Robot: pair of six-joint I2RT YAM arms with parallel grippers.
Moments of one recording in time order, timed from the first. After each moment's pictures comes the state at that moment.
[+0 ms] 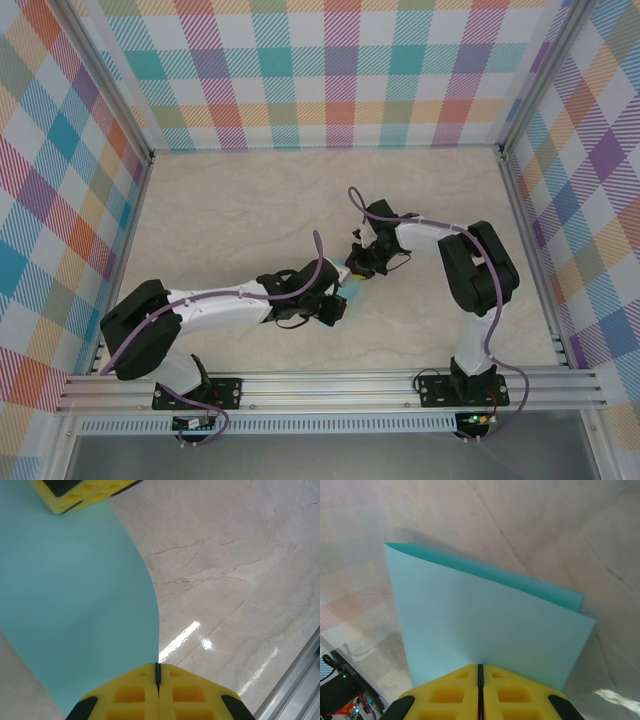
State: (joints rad) left arm -0.99 1.52 0.85 -0.26 0.12 -0.50; right arm 0.47 1.93 1.15 -0.57 -0.62 0.48
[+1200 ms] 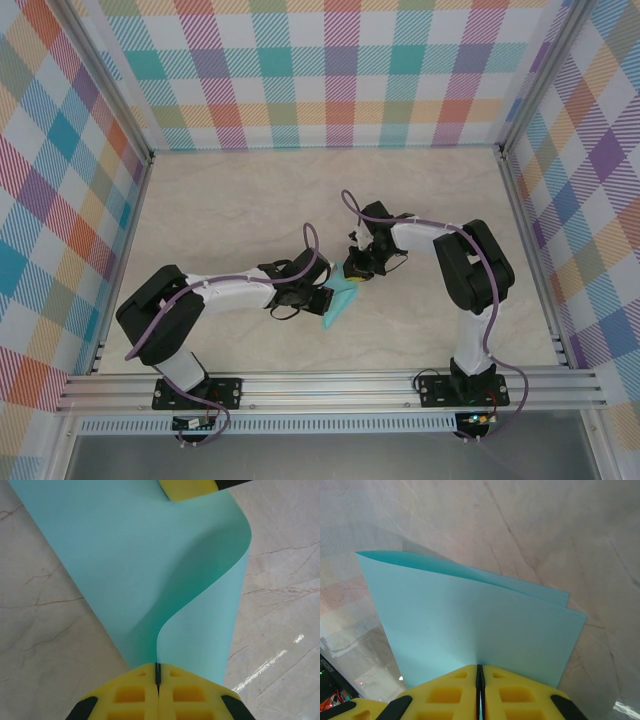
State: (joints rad) left arm -0.86 1.64 0.85 -0.29 0.13 -0.47; right arm 0.50 1.95 1.17 -0.58 -0.59 0.42
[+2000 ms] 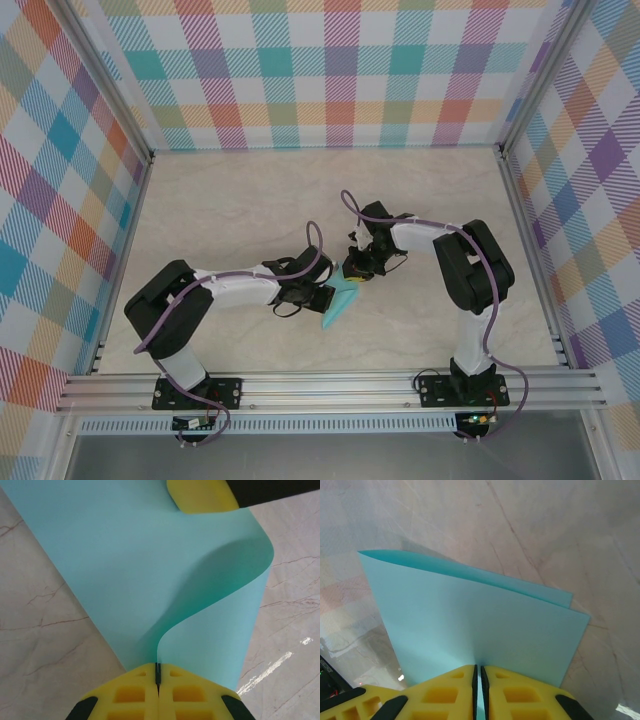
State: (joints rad) left arm -0.85 1.69 0.89 -0.29 0.13 -0.45; right arm 0.50 1.95 1.17 -0.58 -0.58 0.42
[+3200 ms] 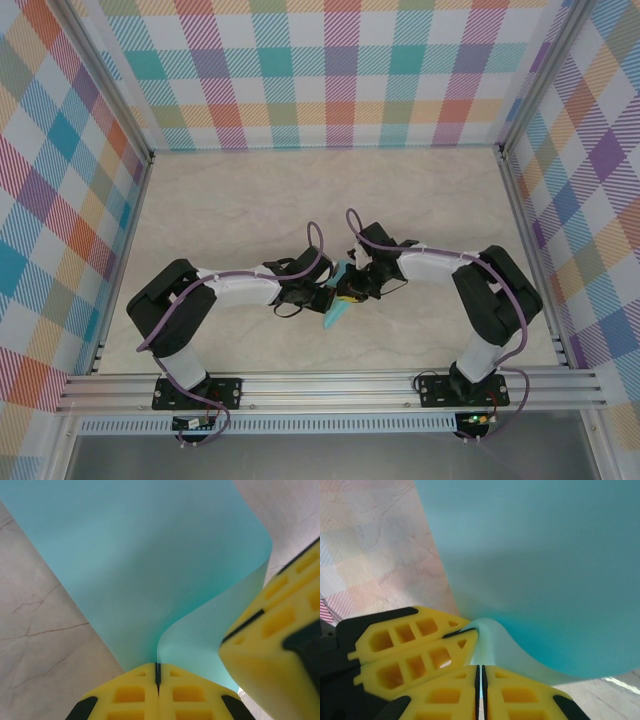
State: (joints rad) left arm -0.85 1.70 0.88 -0.25 0.15 -0.45; right arm 0.63 1.71 0.89 -0.37 -0.62 0.75
